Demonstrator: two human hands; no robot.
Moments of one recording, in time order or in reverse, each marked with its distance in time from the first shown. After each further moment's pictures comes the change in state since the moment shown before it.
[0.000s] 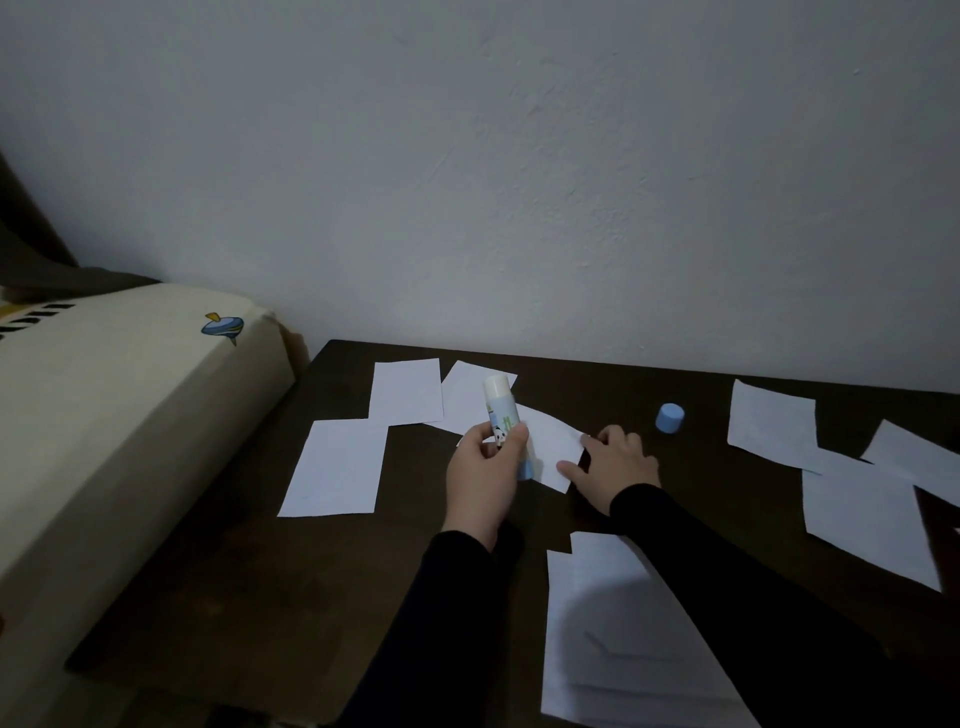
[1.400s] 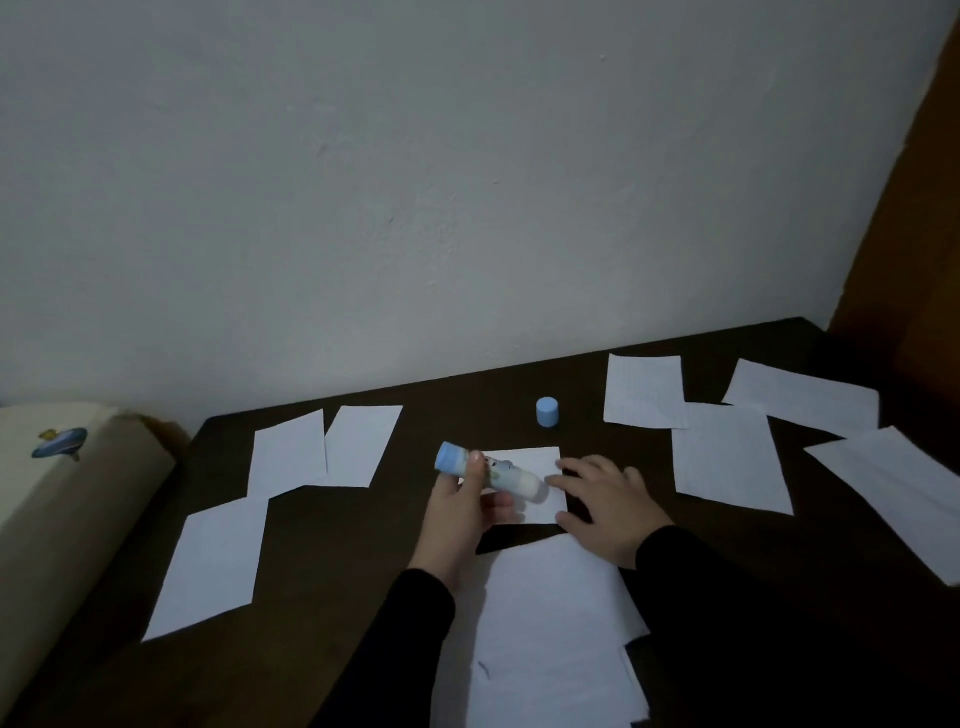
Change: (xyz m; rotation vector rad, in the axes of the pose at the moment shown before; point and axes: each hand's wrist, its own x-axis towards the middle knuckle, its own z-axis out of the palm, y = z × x) left_hand -0.012 -0.012 0.093 -0.090 -0.318 -0.140; right_hand -0.048 0.130 0.001 0.206 -0.017 -0.231
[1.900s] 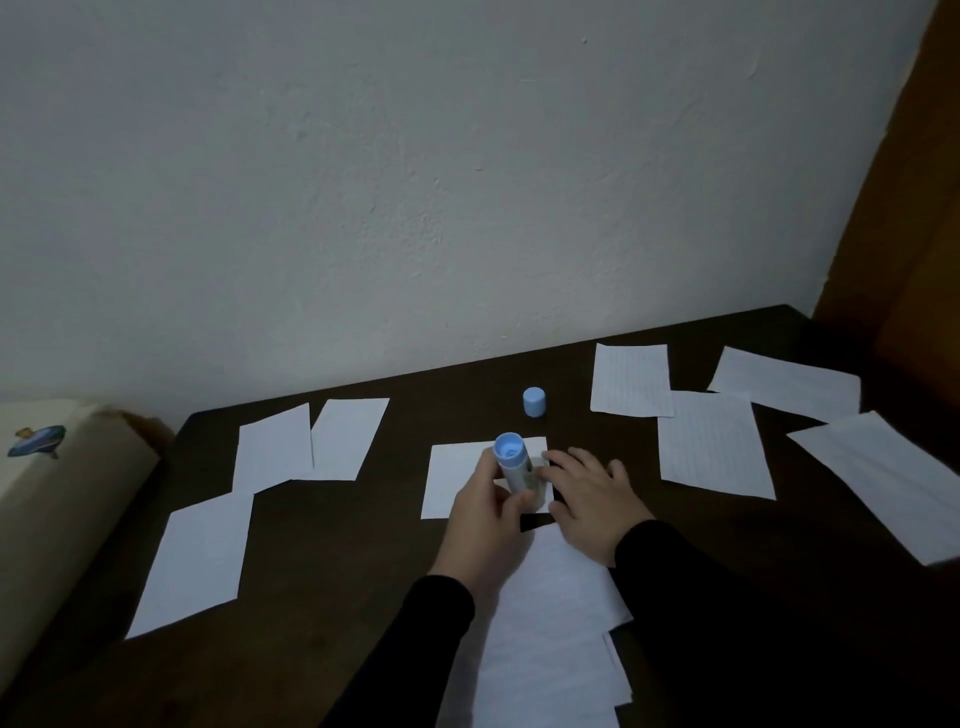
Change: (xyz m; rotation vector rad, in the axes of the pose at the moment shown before) left_hand -0.019 -0.013 0.026 0.626 -0.134 0.320; right_hand -0.005 -0.004 0.008 0.001 0.022 0.005
